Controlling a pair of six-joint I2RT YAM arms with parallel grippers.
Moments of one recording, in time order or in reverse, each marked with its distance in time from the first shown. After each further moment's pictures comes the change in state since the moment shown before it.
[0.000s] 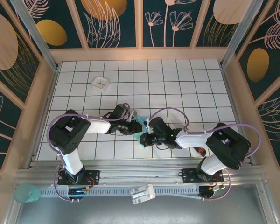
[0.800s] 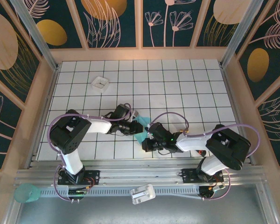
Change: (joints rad) left arm -0.010 0.006 0.016 -0.025 -0.003 0.022; right arm 0.066 -0.021 -0.066 -0.036 0.039 0.065
